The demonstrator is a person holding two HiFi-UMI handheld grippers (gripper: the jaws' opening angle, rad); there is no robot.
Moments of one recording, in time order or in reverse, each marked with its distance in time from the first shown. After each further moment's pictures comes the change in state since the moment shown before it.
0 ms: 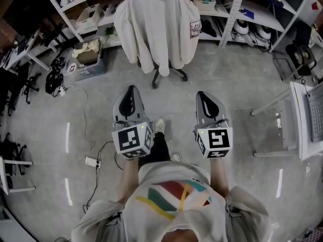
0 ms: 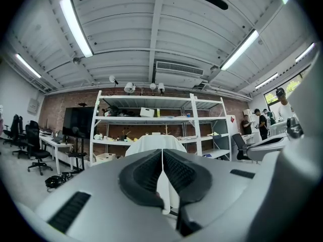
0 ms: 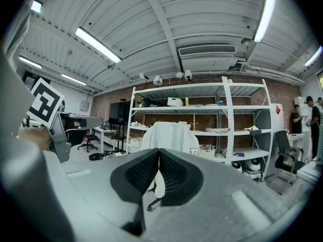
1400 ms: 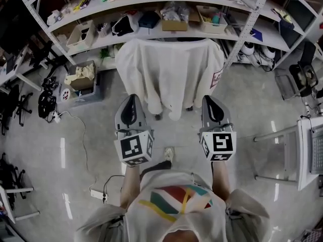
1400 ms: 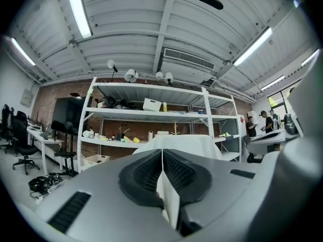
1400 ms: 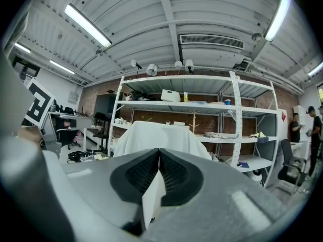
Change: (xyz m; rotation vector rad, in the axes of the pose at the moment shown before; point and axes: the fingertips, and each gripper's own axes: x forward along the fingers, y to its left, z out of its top) left arm 0.301 0.127 -0.009 -0.042 0.006 -0.031; right arm 0.315 -0.059 0.045 -0.047 0.018 -0.097
